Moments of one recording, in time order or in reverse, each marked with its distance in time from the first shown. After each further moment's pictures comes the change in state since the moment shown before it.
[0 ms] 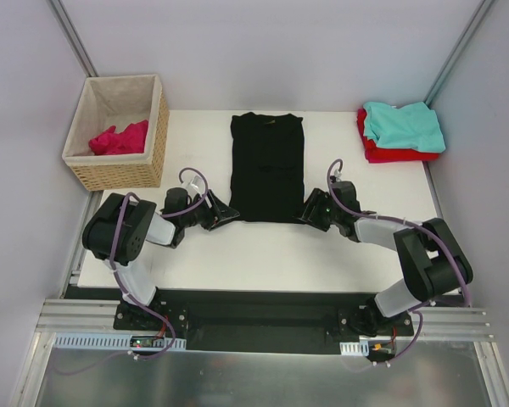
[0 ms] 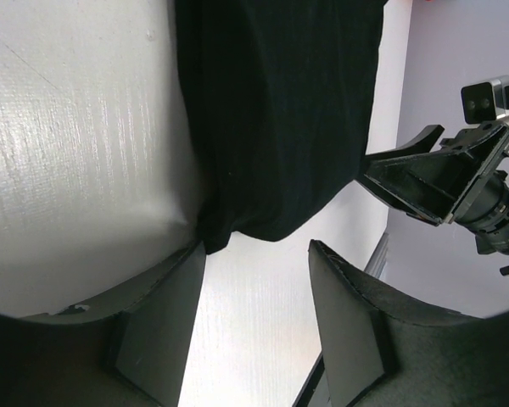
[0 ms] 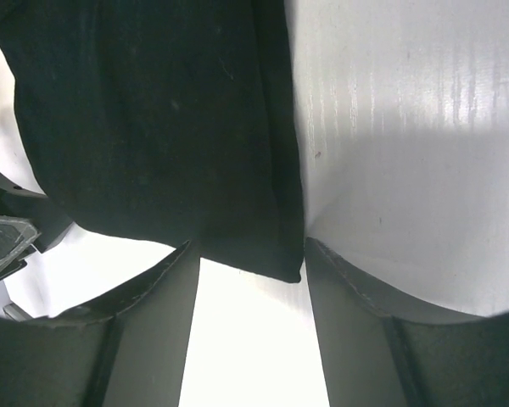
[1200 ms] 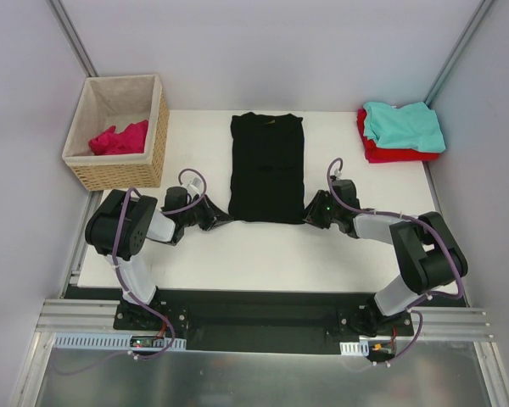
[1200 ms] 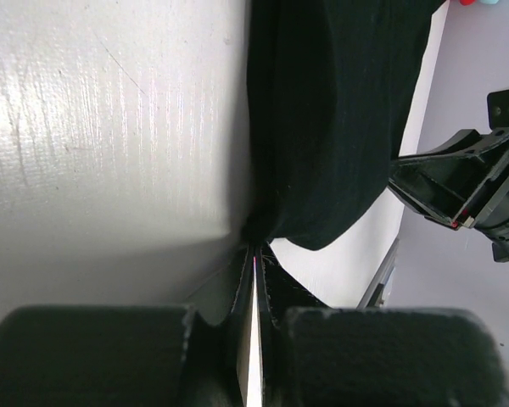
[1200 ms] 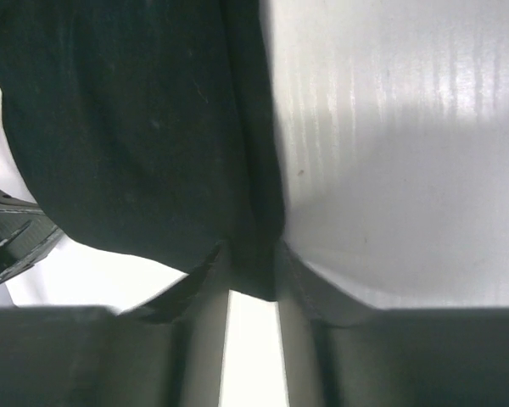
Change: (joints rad) left arm 0.027 0.050 0.035 -0.050 0.012 0.007; right arm -0.025 0.056 0.029 0.005 -0.030 0.005
